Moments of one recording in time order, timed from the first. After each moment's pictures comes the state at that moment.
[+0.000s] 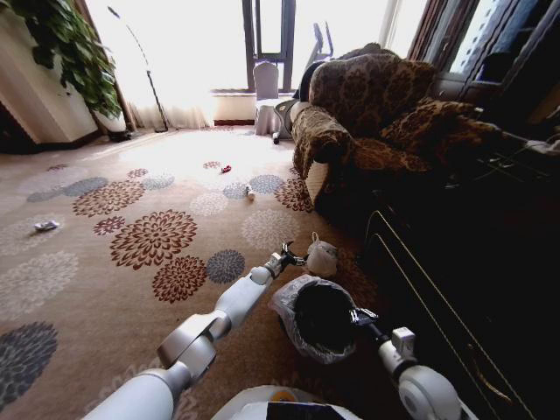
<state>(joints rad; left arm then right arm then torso) 0.43 -1.53 0.20 -0.58 -0.29 -0.33 0.24 -1.71 0.95 0.46 2.11 0.54 -0.18 0.08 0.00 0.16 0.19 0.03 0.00</state>
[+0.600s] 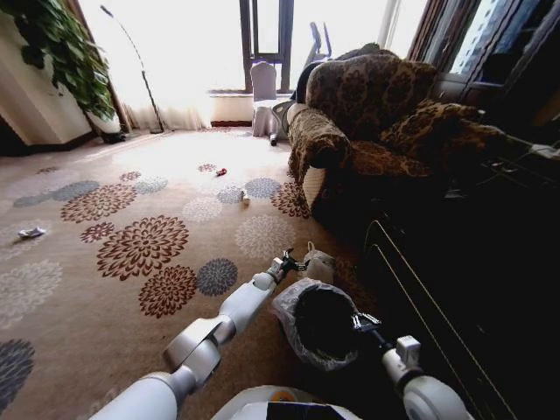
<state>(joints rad) 0.45 -1.56 0.18 -0.55 -0.35 -0.30 0.24 -1.79 0.97 0.49 2.16 0.51 -0.16 0.06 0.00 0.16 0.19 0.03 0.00</state>
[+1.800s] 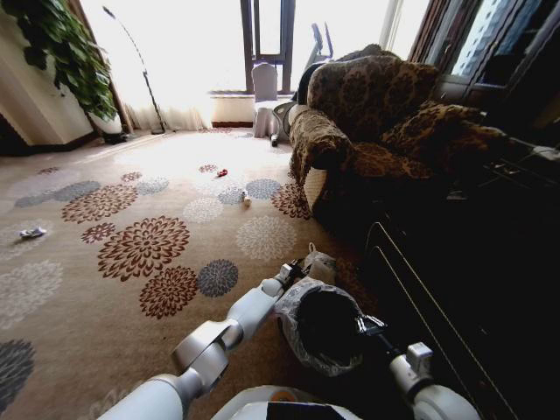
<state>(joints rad) 0.46 -1.61 0.23 -0.53 -0.30 -0.25 0.19 -1.85 0.98 0.55 2.18 0.52 -0.12 0.01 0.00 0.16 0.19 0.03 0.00</state>
